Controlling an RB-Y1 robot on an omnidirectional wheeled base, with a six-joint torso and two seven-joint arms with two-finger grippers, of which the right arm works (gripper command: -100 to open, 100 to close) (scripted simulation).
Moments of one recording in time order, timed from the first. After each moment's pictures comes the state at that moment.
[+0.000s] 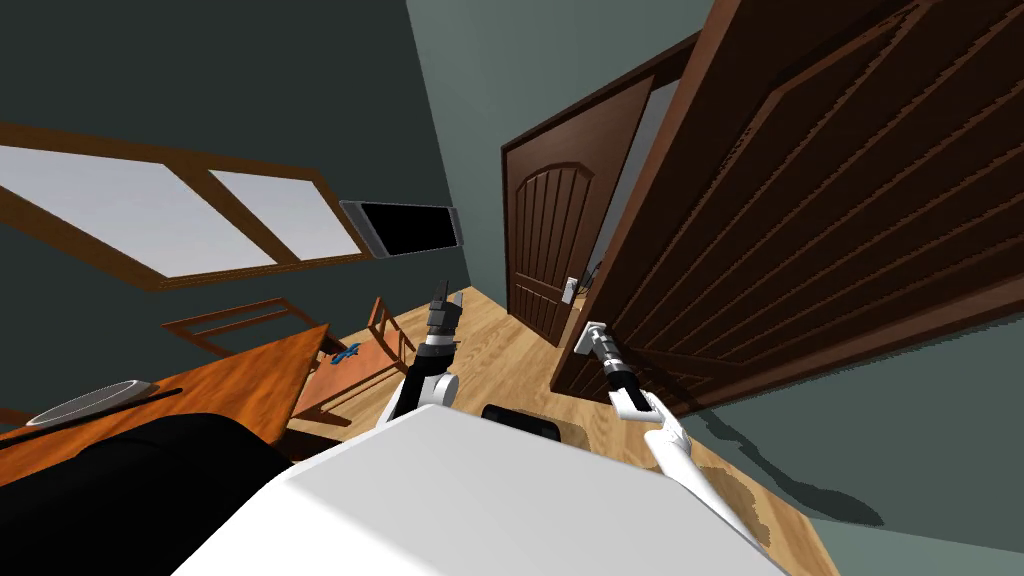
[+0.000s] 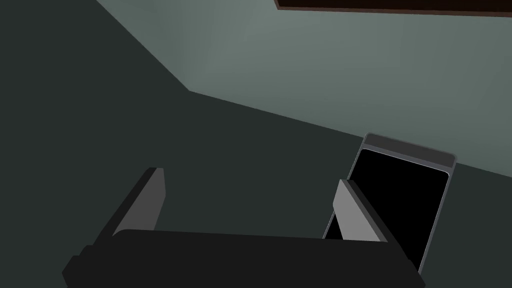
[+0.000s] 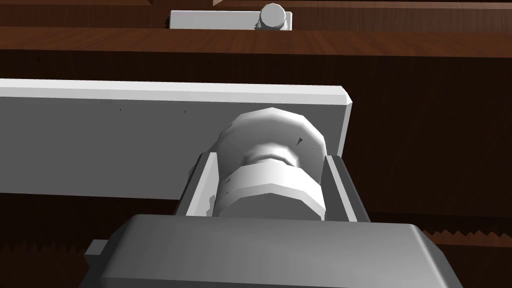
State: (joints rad) arm -0.08 -0.36 0.01 -1.10 0.08 -0.42 -0.43
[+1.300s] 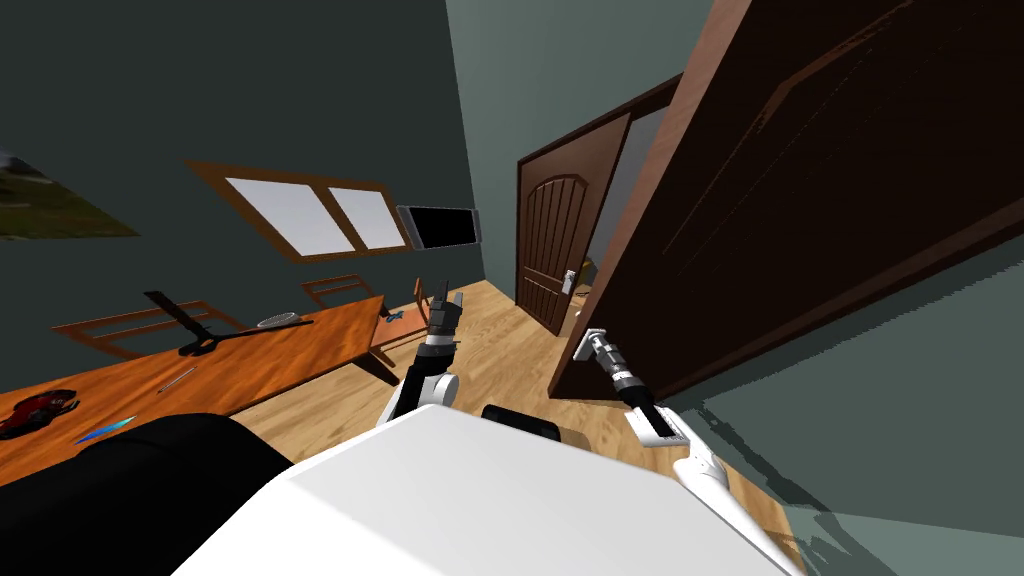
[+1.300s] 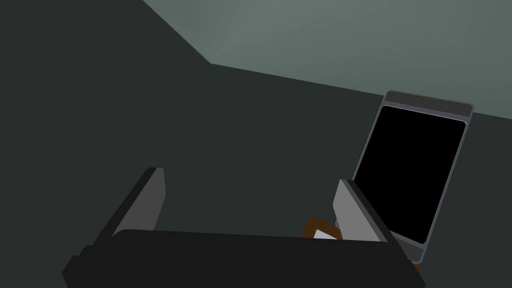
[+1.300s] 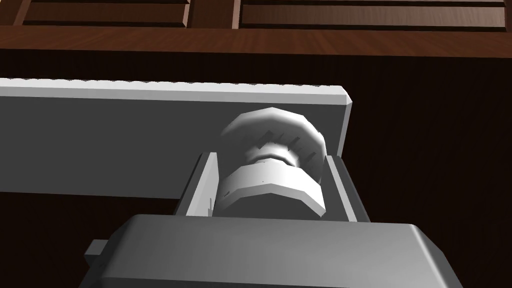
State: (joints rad) arm 0.04 -0.48 0.12 -1.18 0.10 -0.51 -0.56
